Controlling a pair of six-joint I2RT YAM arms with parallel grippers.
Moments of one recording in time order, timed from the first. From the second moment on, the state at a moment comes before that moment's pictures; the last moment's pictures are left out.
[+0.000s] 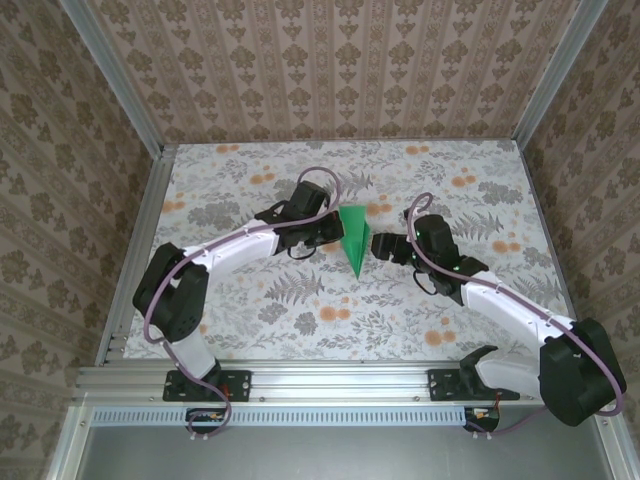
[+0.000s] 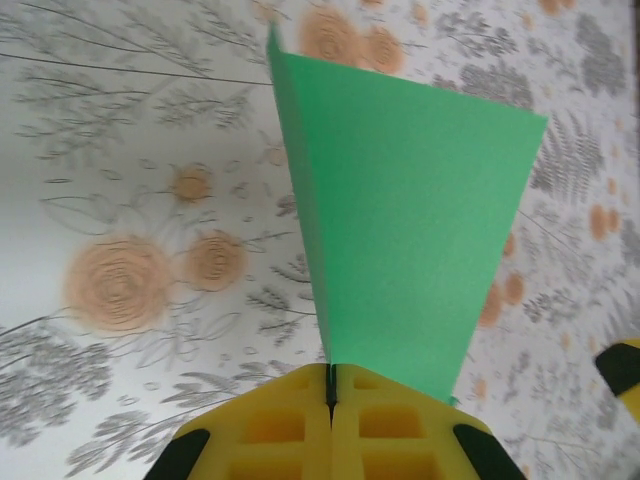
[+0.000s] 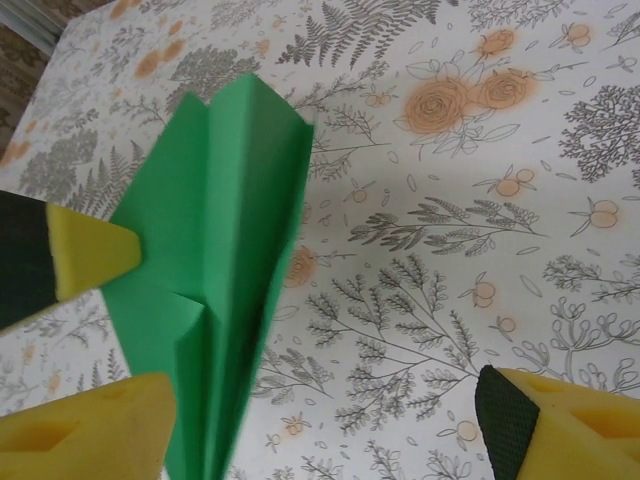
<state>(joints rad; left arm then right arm) -0.74 1.72 1.19 -0.25 0.23 -0.78 0.43 1.17 0.64 -0.08 -0.06 0.52</state>
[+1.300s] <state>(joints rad) -0.66 1.87 1.00 0.04 0.38 -0.86 0.58 1.66 0.96 -0.30 -0.14 0.62</state>
